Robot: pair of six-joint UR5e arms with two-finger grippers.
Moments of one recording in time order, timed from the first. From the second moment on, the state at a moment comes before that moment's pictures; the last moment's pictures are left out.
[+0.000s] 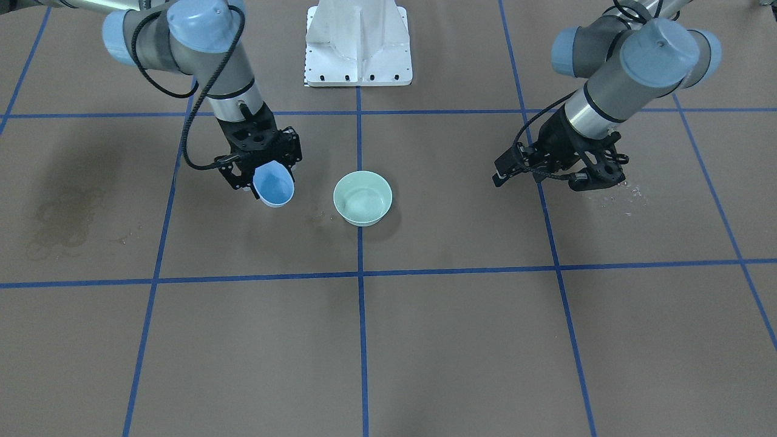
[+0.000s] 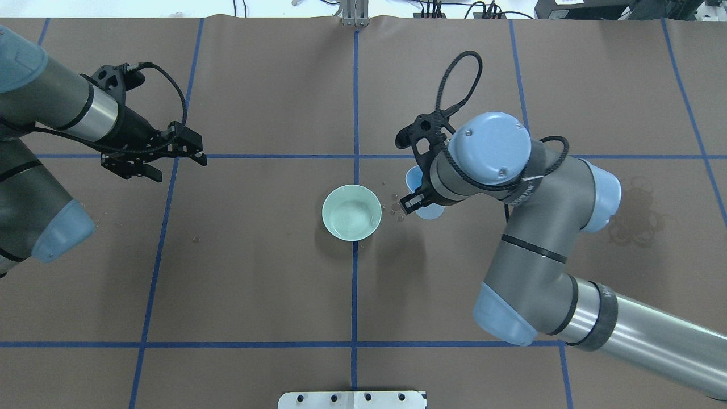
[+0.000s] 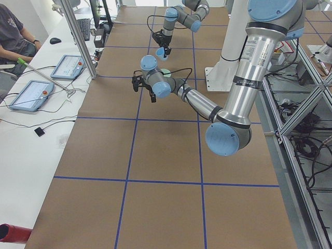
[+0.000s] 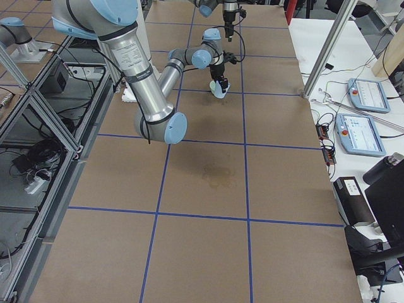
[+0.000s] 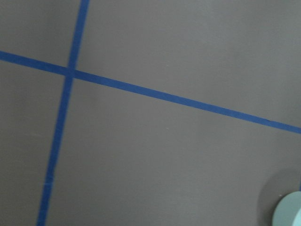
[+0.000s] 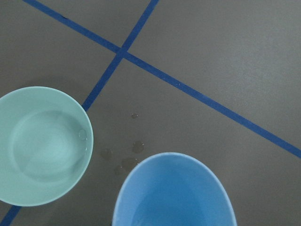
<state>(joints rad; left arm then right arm) -0.92 -1.83 -1.80 -1.94 -2.29 -1.20 0.53 -0.89 1.81 -1.80 1.70 0.54</state>
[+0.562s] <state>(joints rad) -0.93 -1.81 -1.80 -1.94 -2.30 -1.17 0.46 -0.68 1.61 -1.96 1.52 0.22</state>
